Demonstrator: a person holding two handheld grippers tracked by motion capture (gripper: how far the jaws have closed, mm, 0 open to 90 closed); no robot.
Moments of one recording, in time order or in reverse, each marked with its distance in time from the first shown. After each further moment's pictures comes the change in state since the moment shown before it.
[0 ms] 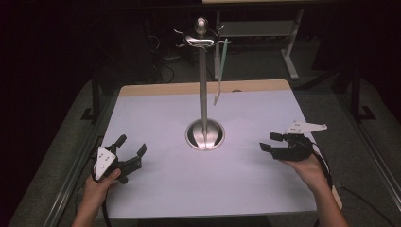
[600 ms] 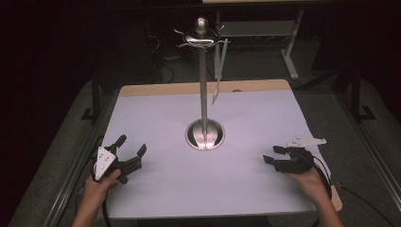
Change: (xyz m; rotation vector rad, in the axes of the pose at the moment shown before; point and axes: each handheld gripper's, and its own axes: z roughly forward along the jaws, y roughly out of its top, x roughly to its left) left arm 0.000 0.000 0.000 -0.009 -0.001 -0.003; right arm -0.002 -0.044 0.007 0.054 -0.021 0.045
